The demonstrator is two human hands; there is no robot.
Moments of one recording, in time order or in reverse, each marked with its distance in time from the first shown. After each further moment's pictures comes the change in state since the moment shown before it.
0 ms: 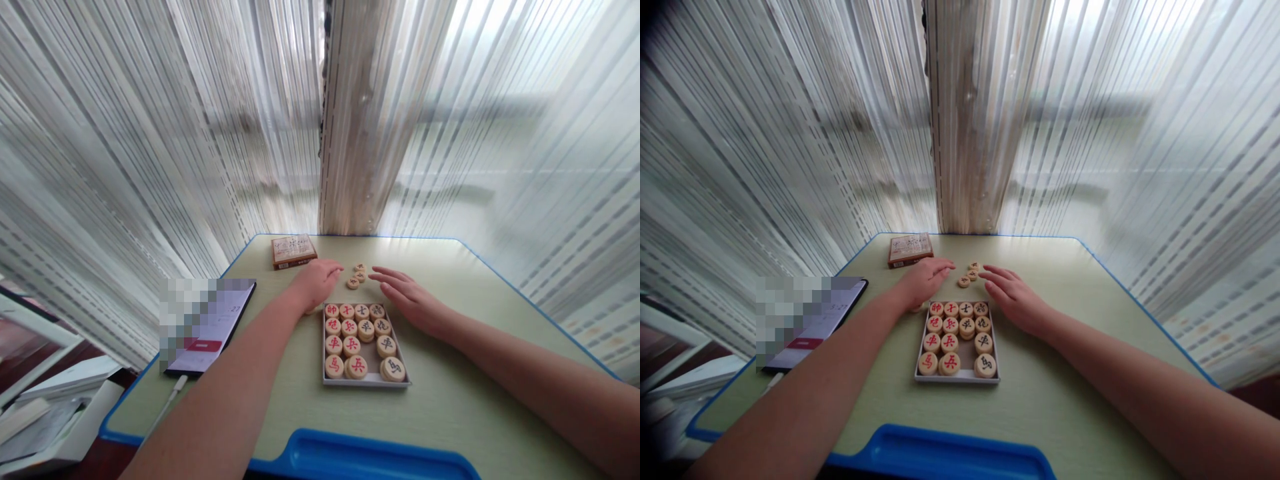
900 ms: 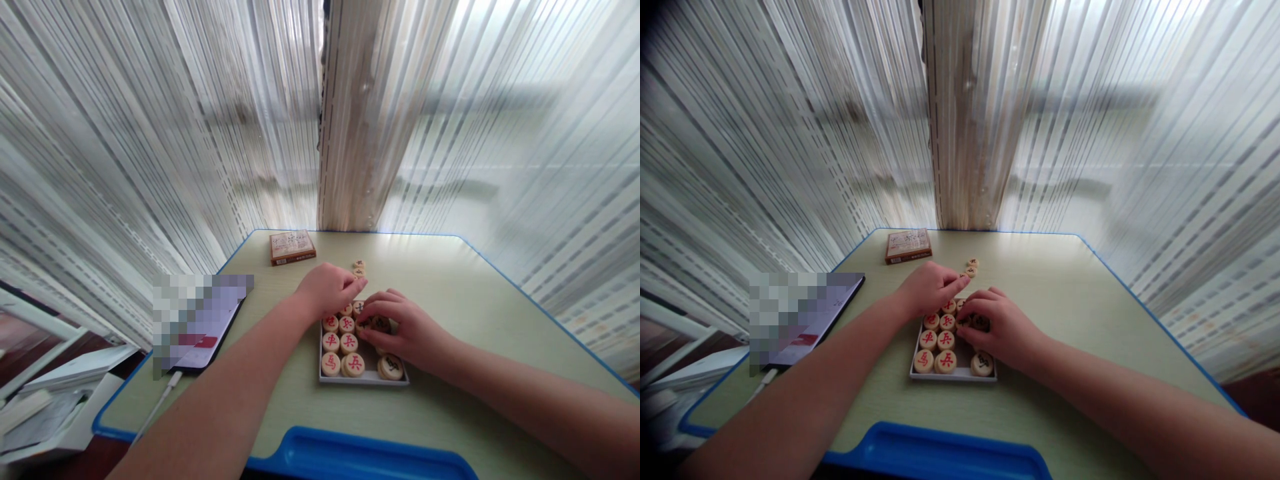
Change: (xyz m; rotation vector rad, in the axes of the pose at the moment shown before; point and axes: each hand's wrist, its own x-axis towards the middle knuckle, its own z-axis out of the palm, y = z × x) left_hand -0.012 0.047 -0.009 0.096 -0.088 0.028; right_hand -0.021 -0.051 0.007 0.117 -0.035 -0.149
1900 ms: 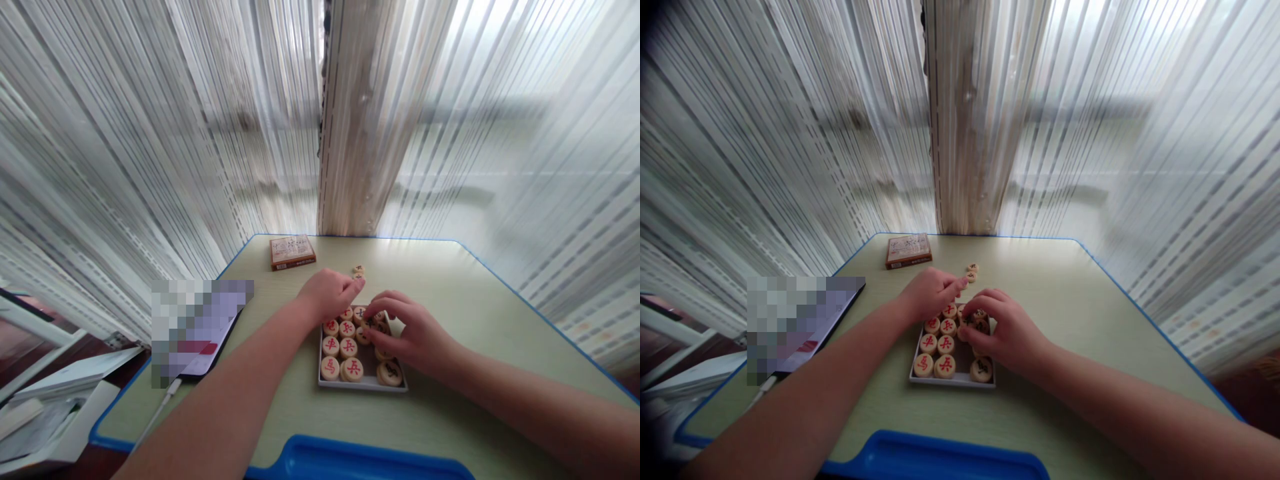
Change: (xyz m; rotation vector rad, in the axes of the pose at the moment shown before) left_hand 0.002 -0.003 0.004 -0.038 -0.005 -0.020; right_hand -0.003 -0.006 -0.006 0.019 0.117 0.038
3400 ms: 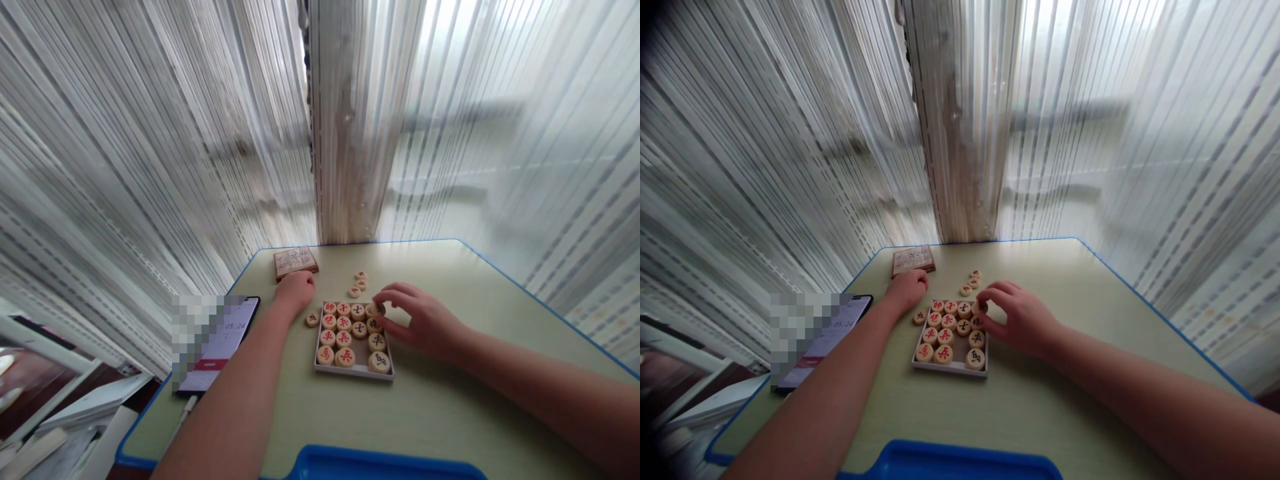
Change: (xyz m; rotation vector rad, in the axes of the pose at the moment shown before) left_hand 0.007 -0.072 -0.002 0.198 0.044 -0.522; right_hand 0.005 0.024 -0.009 -0.242 0.037 -0.058
